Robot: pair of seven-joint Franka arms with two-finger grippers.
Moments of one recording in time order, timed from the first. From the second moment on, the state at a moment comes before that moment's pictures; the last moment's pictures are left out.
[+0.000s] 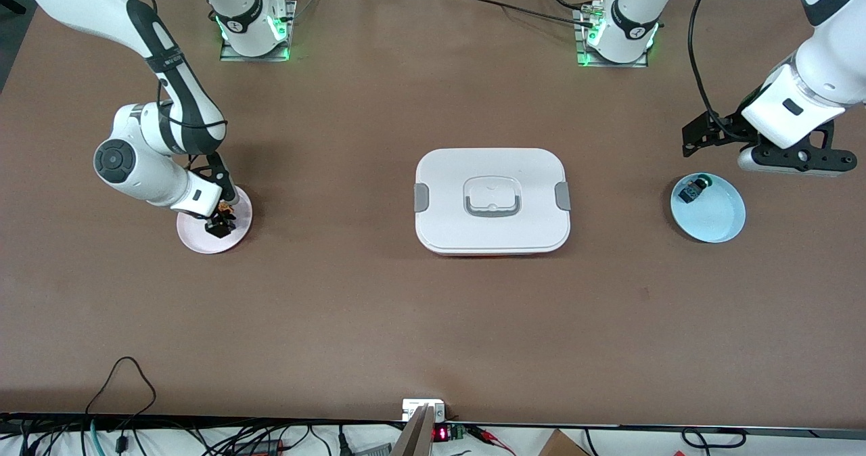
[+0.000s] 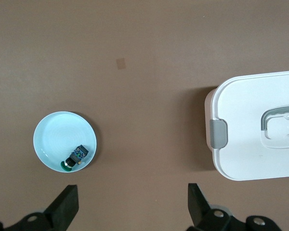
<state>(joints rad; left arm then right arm) -0.04 0.02 -0.07 -1.67 -0.02 1.66 -0.05 -0.14 0.39 0.18 -2.13 -0.07 2.47 -1.98</state>
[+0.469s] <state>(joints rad) -0.04 0.02 -0.07 -1.67 -0.02 1.66 -0.05 -0.20 0.44 0.18 -2.14 -0.07 2.50 -1.97</state>
